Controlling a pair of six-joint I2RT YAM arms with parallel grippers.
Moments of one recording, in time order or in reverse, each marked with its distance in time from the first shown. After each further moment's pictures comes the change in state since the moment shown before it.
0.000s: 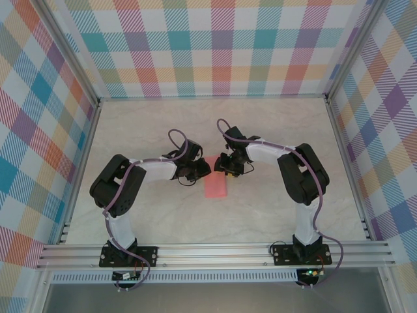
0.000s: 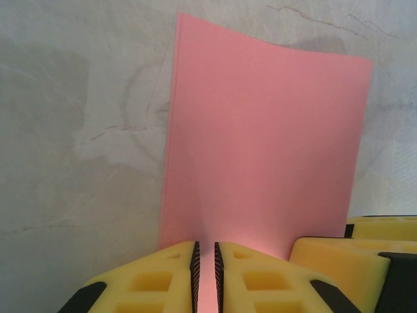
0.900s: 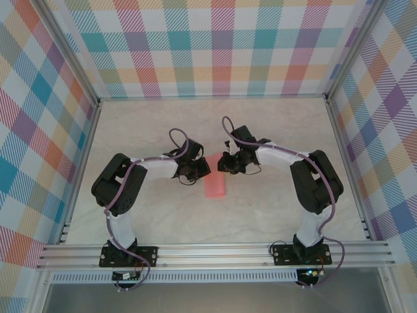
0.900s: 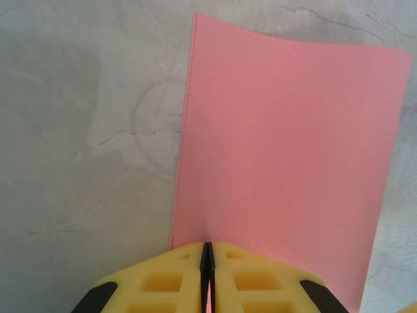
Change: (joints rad) left arm 0.000 0.021 0.033 -0.047 -0.011 0.000; right arm -0.021 -0.155 -0.122 0.122 -0.188 -0.138
